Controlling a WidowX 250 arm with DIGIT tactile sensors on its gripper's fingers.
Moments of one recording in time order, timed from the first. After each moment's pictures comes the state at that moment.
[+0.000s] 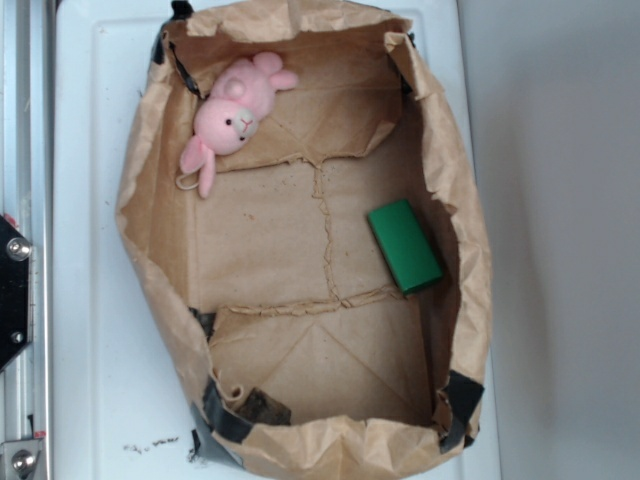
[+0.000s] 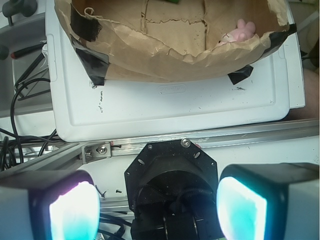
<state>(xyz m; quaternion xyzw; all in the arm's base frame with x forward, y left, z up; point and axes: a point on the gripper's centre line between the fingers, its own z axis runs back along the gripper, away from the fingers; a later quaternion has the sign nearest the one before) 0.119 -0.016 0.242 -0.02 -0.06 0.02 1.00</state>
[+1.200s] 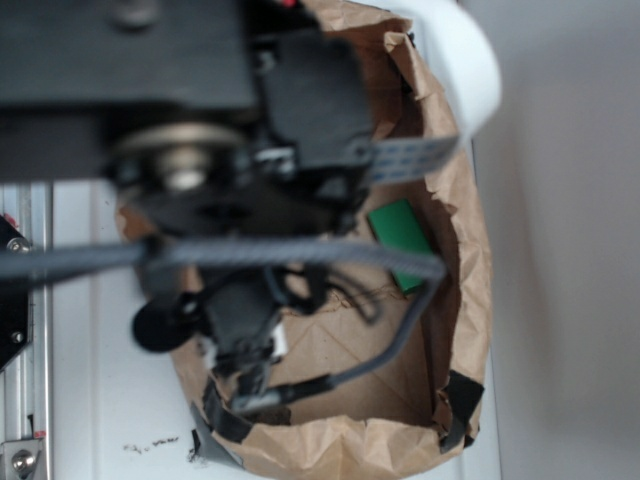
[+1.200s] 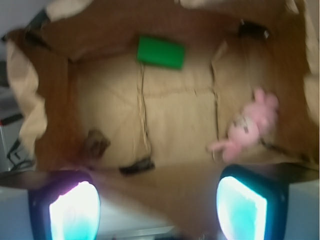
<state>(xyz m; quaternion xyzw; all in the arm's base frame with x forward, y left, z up) 0.253 0.020 0.188 -0.04 -0.08 0.08 0.99</state>
